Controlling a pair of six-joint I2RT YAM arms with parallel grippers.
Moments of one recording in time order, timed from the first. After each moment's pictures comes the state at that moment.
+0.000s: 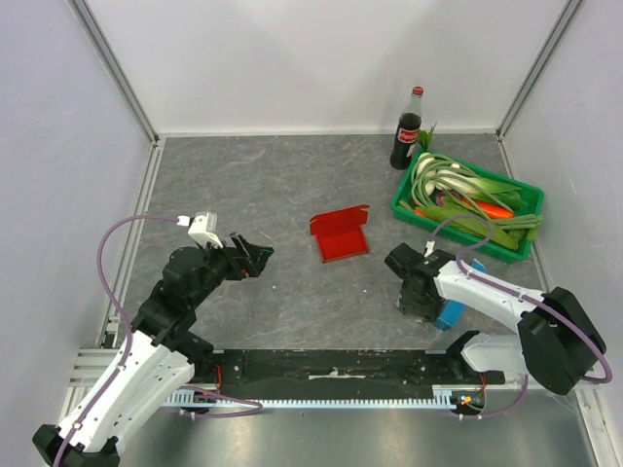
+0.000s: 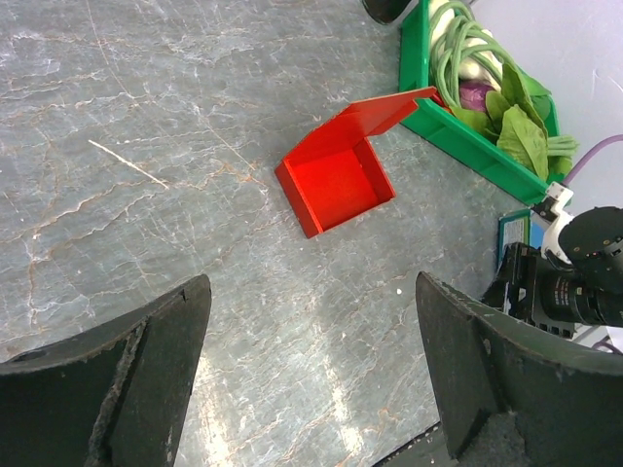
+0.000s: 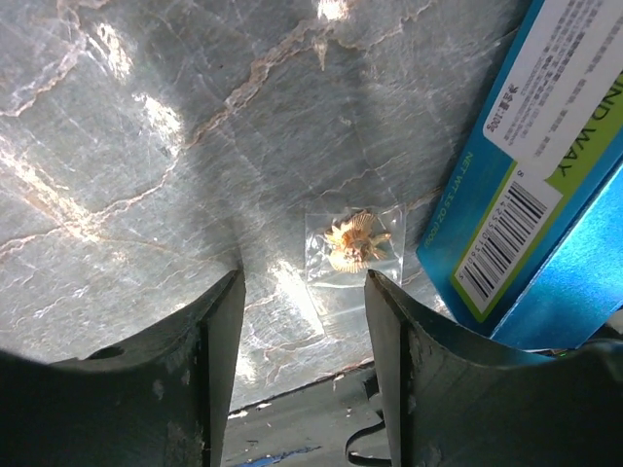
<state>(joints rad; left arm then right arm) -0.49 0.50 0.53 -0.30 0.01 -0.59 0.65 1.26 0.63 -0.91 0.26 1.09</state>
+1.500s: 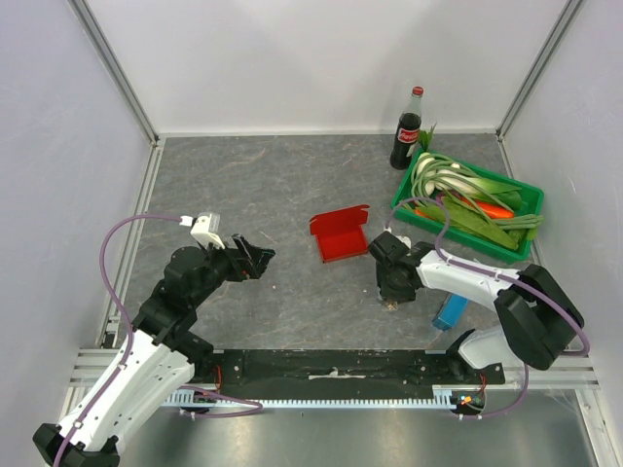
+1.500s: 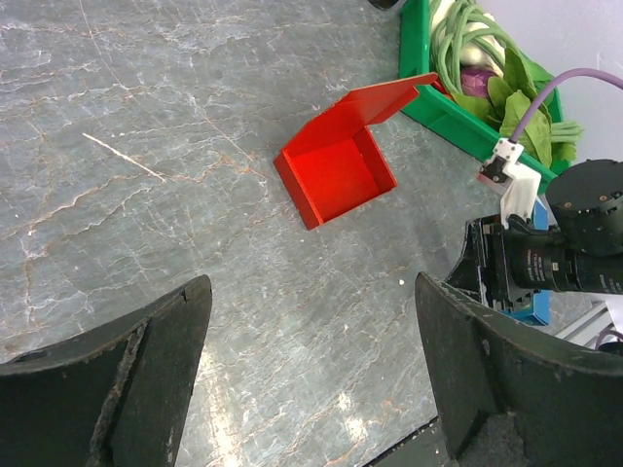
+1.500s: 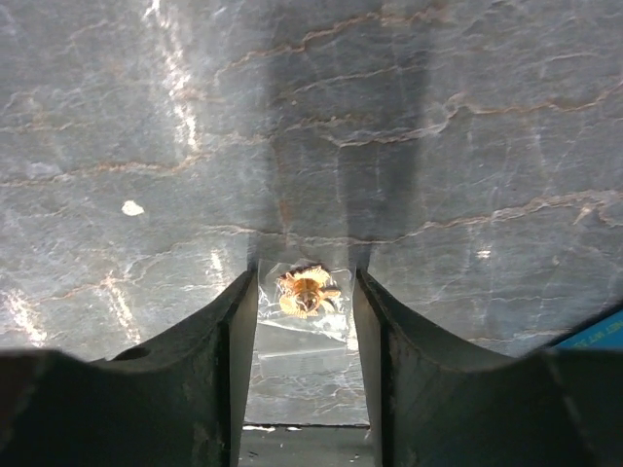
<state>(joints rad) -0.49 0.51 0.52 -0.31 0.03 -0.58 0.69 1.43 0.73 -0.66 0.13 0.69</state>
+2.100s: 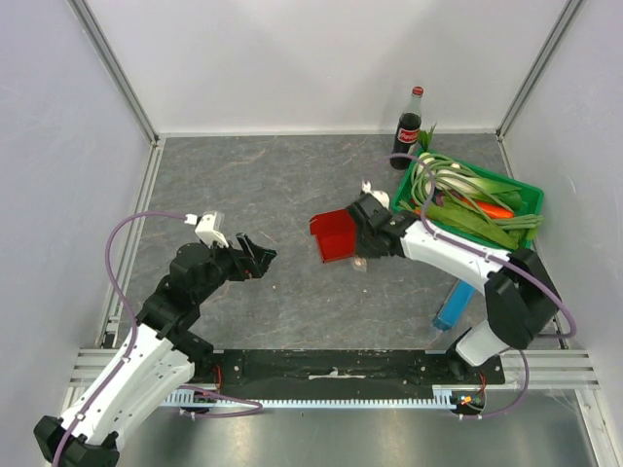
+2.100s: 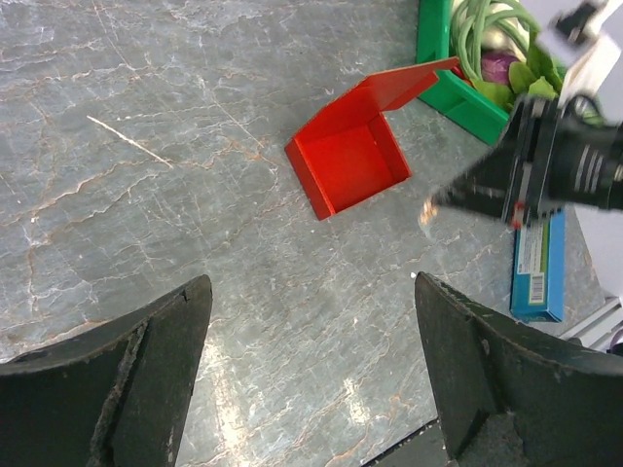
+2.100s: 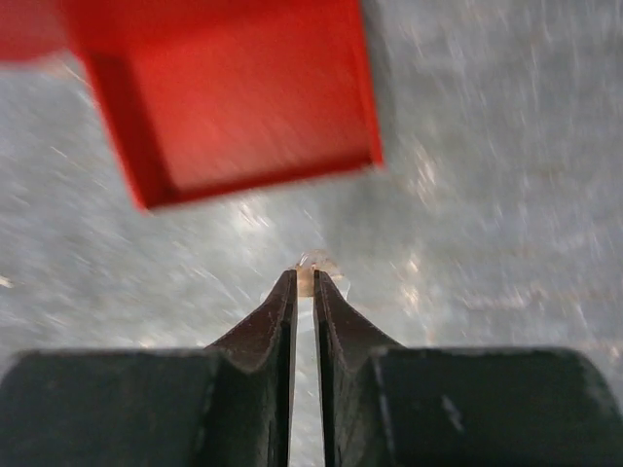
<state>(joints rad) -0.49 0.55 0.52 -0.31 0.03 -0.58 0.71 1.52 1.03 -0.62 0.22 0.69</state>
